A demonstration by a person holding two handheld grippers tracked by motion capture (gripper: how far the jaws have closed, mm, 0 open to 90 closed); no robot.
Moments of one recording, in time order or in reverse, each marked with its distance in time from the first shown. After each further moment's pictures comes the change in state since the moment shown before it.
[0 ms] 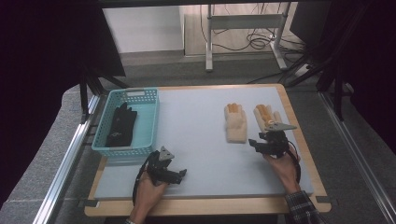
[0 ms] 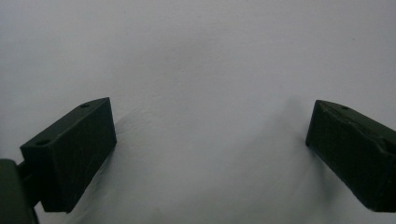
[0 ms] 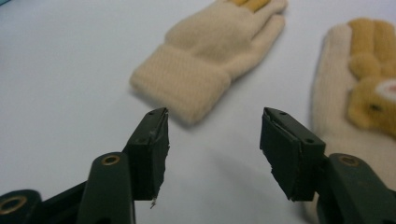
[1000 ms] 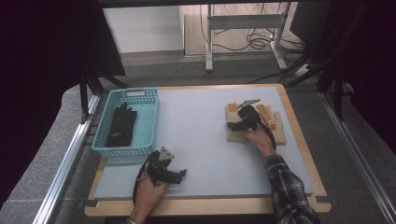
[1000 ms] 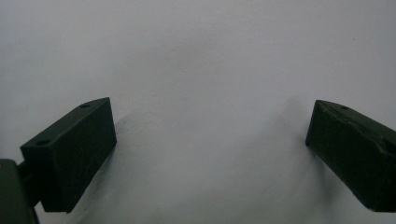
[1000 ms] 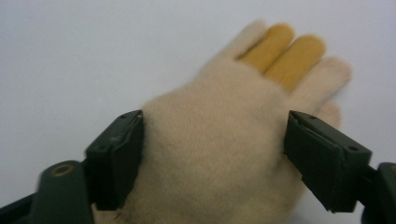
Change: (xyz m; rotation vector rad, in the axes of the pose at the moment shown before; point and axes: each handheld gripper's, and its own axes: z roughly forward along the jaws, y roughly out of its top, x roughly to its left) left arm 0.000 0.000 0.000 0.000 0.000 0.004; right arm -0.013 0.068 0.118 0.128 0.026 -0.136
